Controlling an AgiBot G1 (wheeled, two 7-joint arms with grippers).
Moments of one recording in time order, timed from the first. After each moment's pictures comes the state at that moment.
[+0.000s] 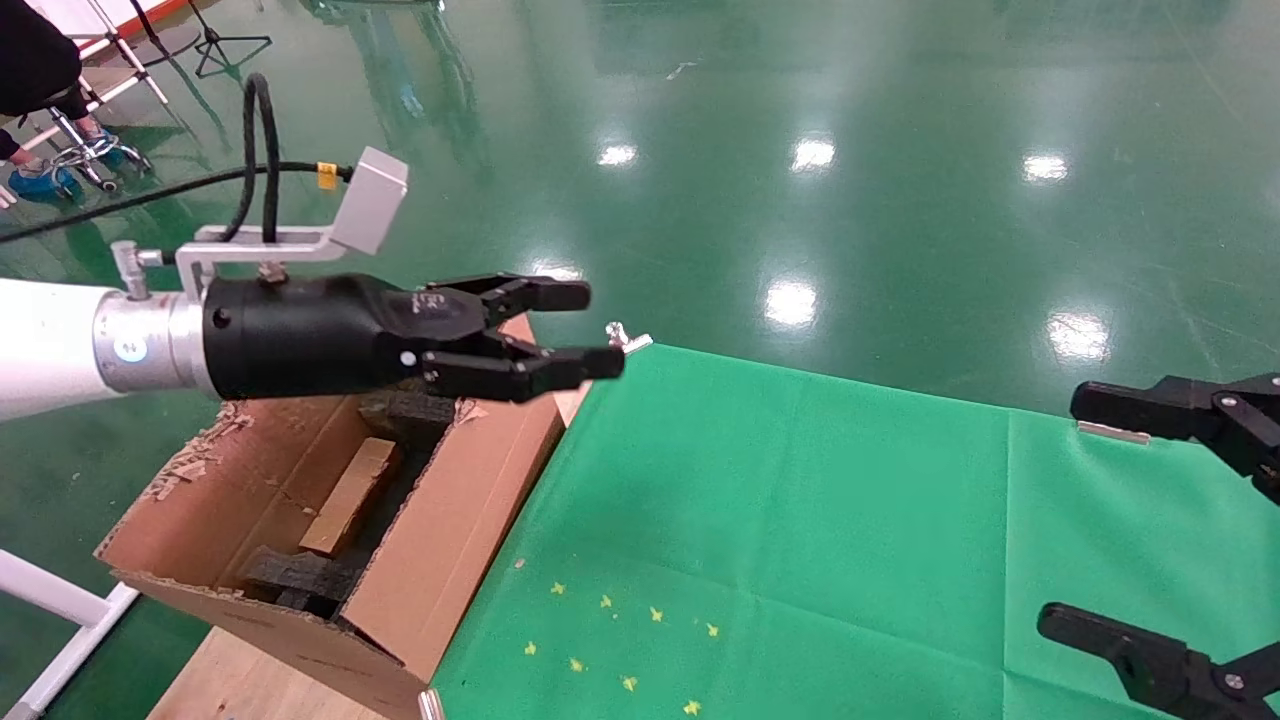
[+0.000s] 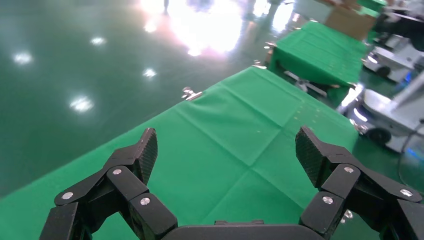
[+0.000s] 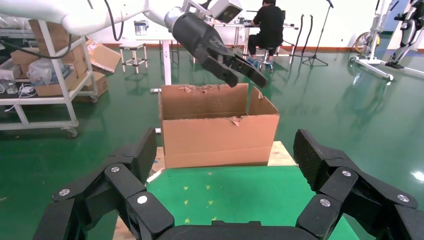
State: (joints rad) left arm -1.36 0.61 0.41 -0.86 0.98 1.51 -0.47; right arm 1.08 -0.58 -0.35 1.25 -0.67 -1.46 0.14
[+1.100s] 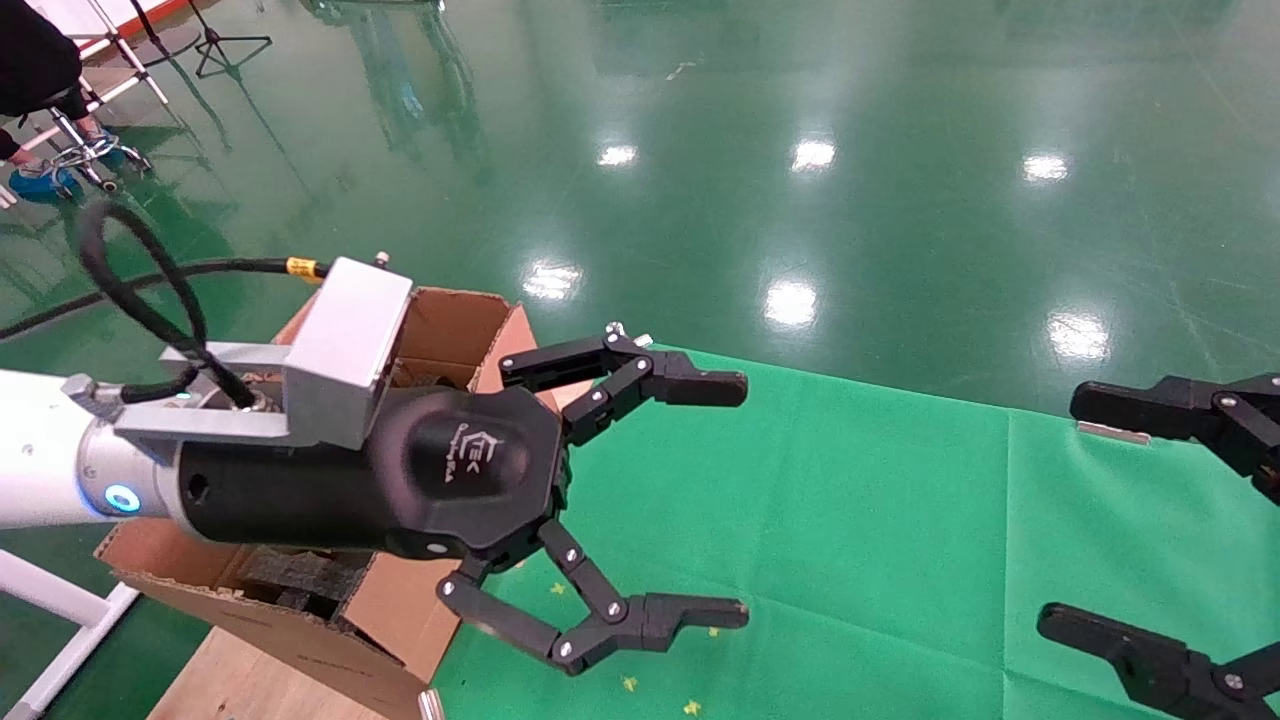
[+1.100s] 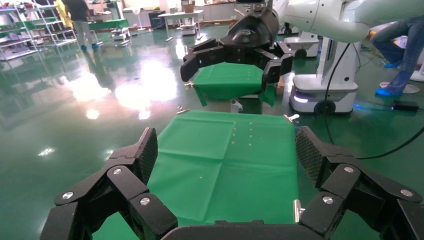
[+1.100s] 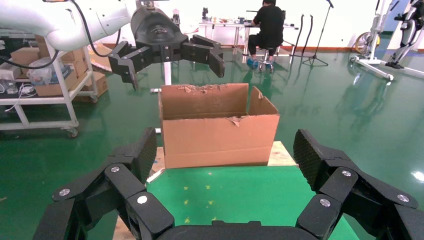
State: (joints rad) left arm -1.05 0.61 0.27 -1.31 0.71 1.49 -0.18; right arm 1.08 -0.58 -0.35 1.25 -0.67 -1.46 0.14
